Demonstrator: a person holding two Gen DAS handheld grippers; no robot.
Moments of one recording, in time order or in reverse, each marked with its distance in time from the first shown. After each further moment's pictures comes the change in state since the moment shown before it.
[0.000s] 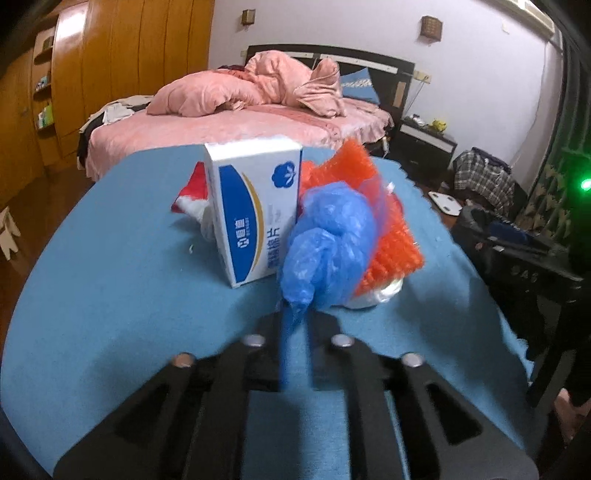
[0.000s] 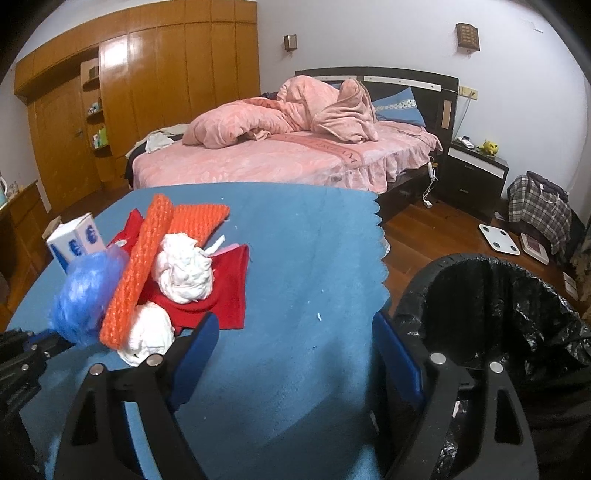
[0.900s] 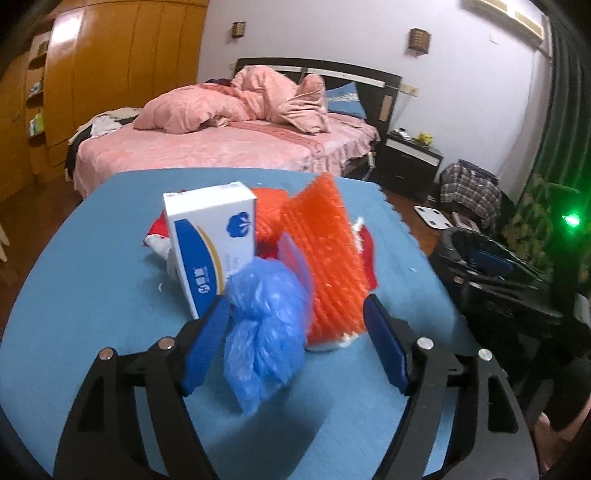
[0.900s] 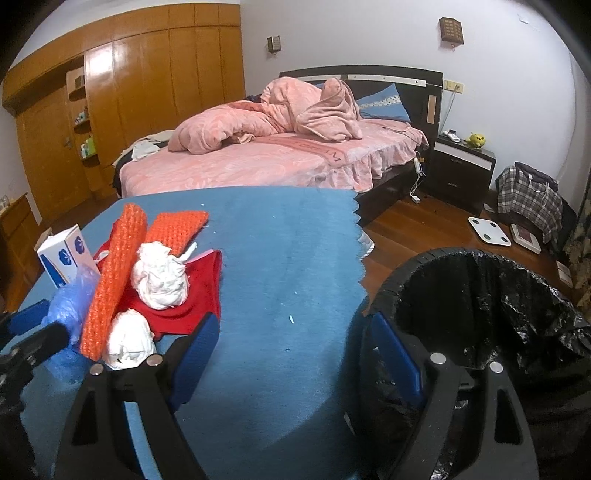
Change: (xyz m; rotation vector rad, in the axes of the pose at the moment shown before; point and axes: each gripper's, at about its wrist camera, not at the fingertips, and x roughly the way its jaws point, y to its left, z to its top) left arm 0.012 -0.022 0.023 -0.008 -0.048 -0.034; right arm -0.003 -0.018 0.000 0.045 -0.004 -0.032
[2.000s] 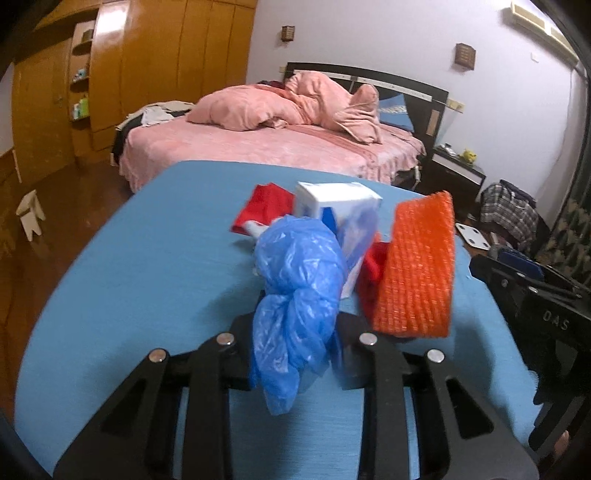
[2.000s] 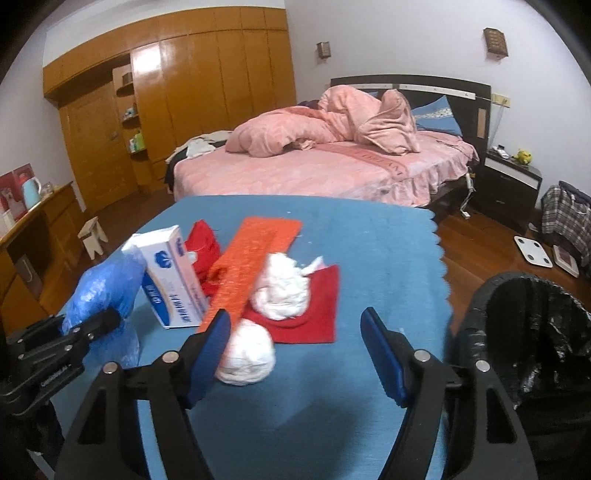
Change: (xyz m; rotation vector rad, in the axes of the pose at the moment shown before) left arm -0.037 0.057 -0.010 -0.086 -0.031 0.155; right arm -0.019 0.075 0.009 -0.078 -0.020 0.188
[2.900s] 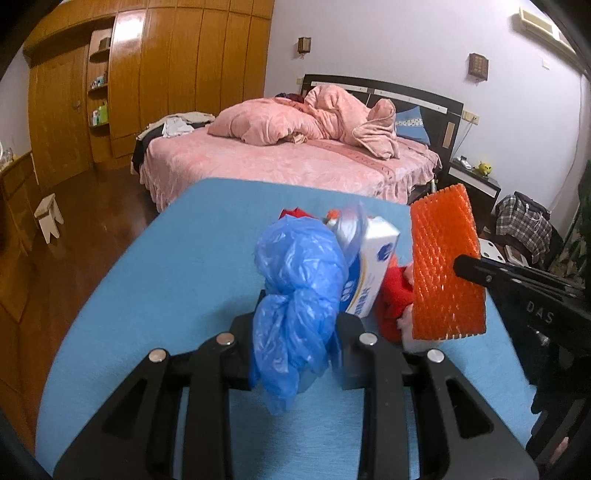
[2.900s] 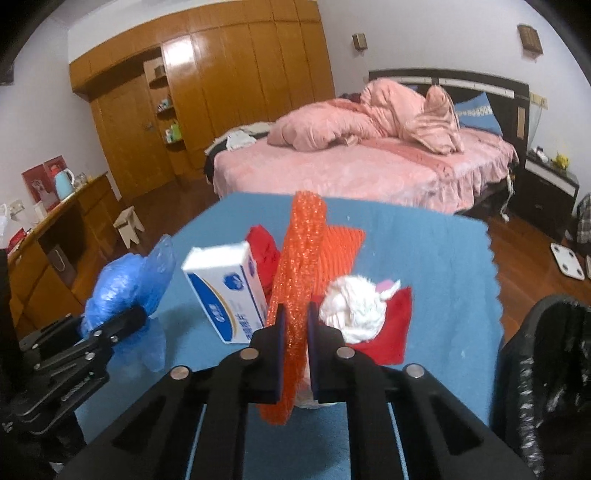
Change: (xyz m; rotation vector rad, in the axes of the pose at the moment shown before) left arm -0.039 0.005 0.011 -0.017 -0.054 0.061; right arm -0.003 0.040 0.025 -0.042 0.024 0.153
